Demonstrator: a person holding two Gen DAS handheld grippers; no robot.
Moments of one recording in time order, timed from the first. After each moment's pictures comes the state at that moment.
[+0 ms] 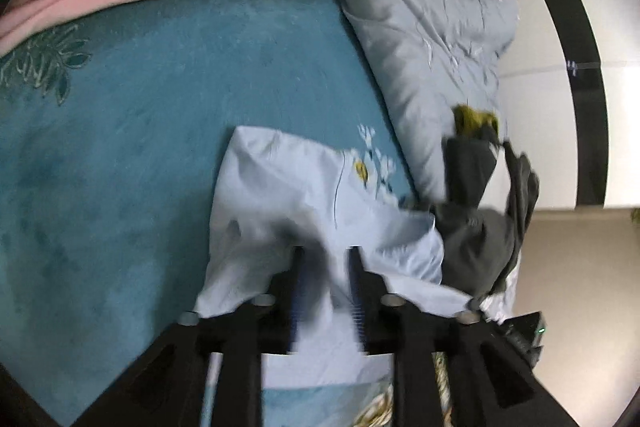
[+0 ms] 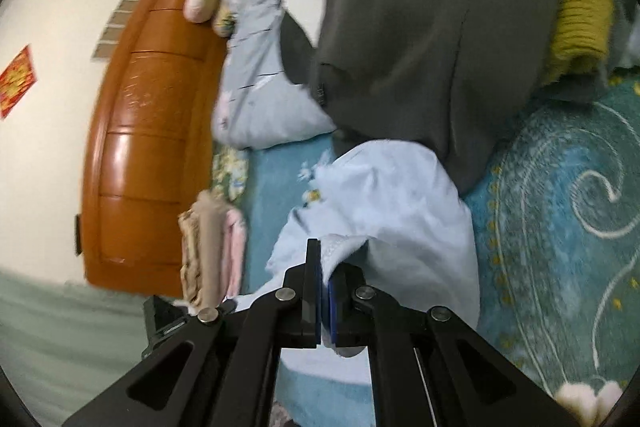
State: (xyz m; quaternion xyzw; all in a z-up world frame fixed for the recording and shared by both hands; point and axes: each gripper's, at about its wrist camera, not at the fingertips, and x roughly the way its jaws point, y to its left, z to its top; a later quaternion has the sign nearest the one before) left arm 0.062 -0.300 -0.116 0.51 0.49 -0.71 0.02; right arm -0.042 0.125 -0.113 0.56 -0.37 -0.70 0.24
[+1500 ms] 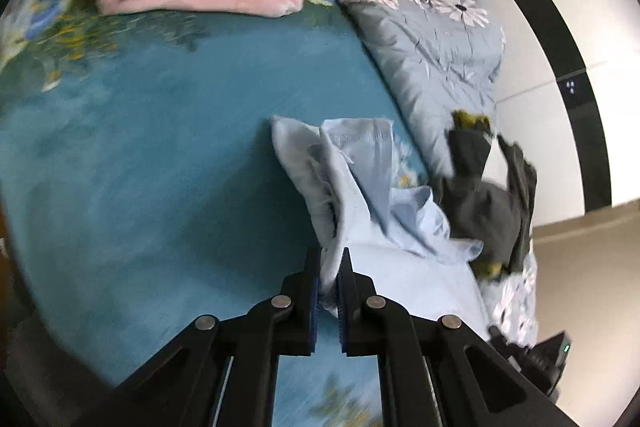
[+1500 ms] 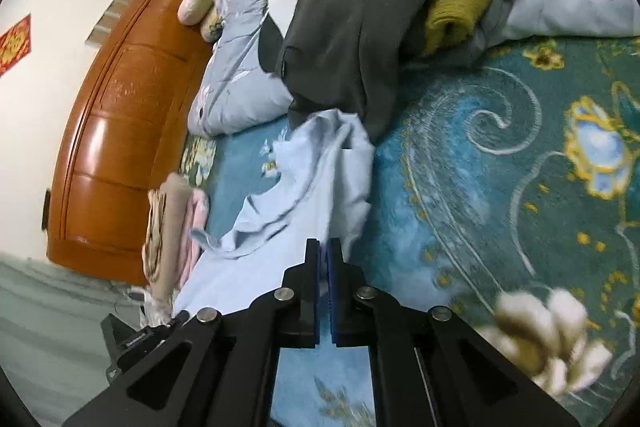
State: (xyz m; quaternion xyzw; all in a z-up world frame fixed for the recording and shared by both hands) left arm 0.252 -0.250 -0.087 0.46 0.44 -0.77 0.08; right arm 0.075 0.185 -0.082 0.55 -0.31 -0.75 0.20
